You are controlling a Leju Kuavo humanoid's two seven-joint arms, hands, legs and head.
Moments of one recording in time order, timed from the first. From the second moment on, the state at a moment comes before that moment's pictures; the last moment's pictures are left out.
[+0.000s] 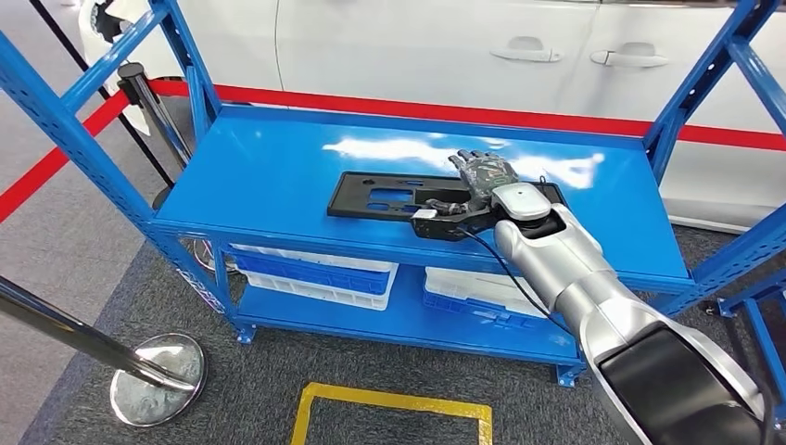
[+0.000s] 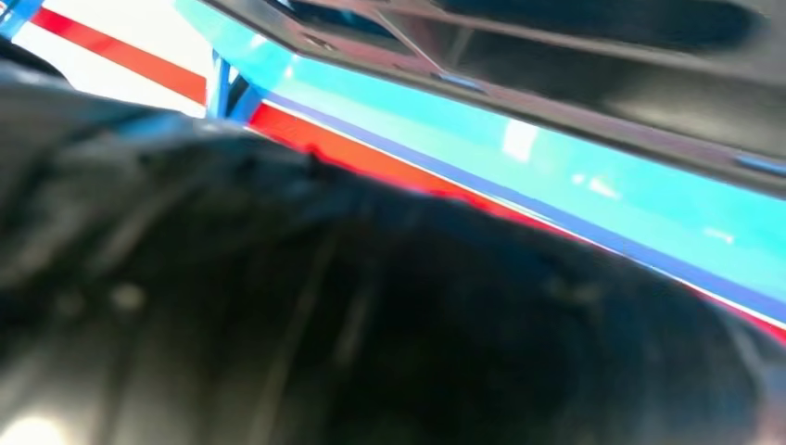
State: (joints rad) left arm -0.08 -0.15 1.20 -0.27 -0.76 0.01 -0.08; right arm -1.06 0.01 0.55 -0.51 1.19 0.18 -0.10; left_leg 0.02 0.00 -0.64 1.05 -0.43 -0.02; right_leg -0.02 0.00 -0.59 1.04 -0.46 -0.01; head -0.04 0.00
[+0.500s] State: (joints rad) left arm -0.08 -0.15 1.21 -0.28 -0.77 -0.01 -0.09; right arm -1.07 0.02 0.57 -0.48 1.16 0.22 -0.15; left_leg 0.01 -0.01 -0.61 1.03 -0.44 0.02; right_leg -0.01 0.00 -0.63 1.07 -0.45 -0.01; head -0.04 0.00
